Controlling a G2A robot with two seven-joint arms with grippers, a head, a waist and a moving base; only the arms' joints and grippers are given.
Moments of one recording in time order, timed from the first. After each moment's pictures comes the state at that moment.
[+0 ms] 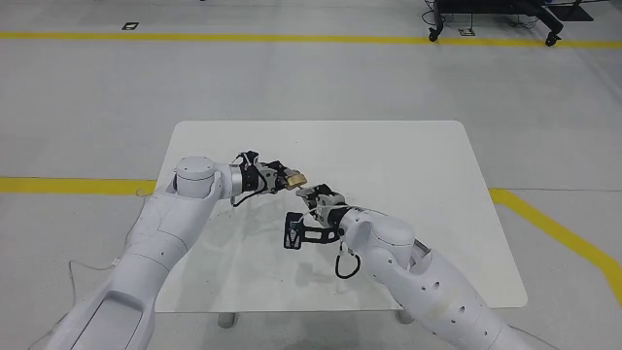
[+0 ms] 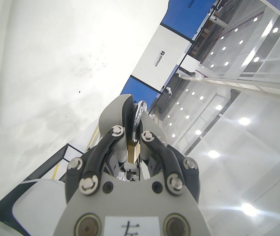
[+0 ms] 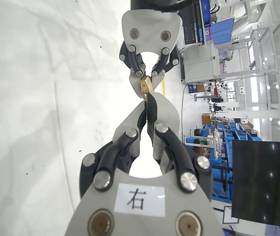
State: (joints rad) left arm 0.78 -1.25 -0.94 -0.87 -0.53 0.37 -0.98; right arm -1.25 -1.22 0.84 -1.76 -2.19 -0.43 0.28
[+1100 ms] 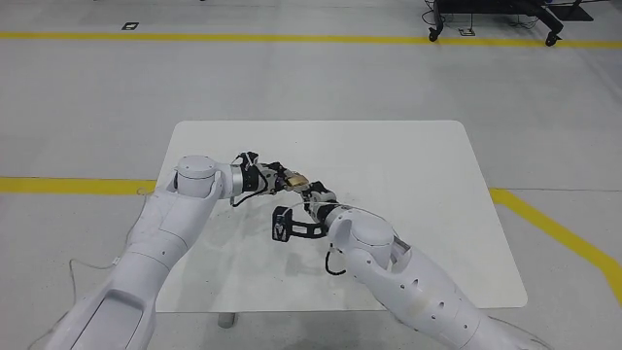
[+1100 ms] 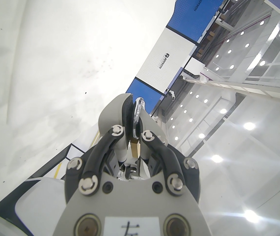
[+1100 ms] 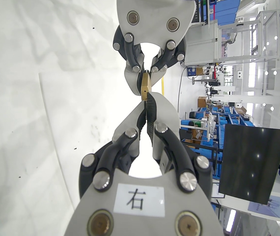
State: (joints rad) left arm 0.78 -1.26 -0.94 -0.87 -0.50 0.39 -0.98; right arm -1.18 -1.29 0.76 -1.69 -2.21 -0.40 0.48
